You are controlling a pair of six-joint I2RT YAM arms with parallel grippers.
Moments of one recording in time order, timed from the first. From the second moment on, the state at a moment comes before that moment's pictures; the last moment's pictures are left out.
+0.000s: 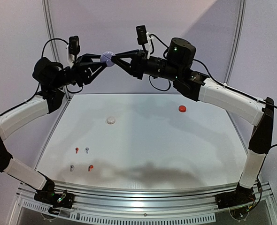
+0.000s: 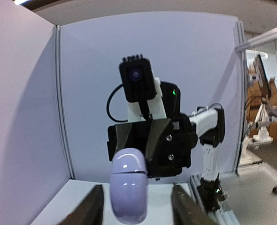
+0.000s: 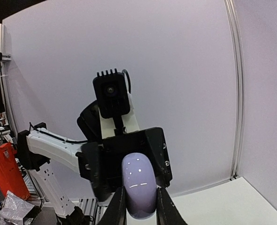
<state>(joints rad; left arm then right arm) -0.40 1.39 1.17 0.83 0.99 -0.50 0.90 1.87 1.85 0.30 -0.55 0.31</state>
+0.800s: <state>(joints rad) -0.40 1.39 1.31 -0.14 1.19 0.35 1.00 1.82 2.10 -0.56 -0.24 -0.27</state>
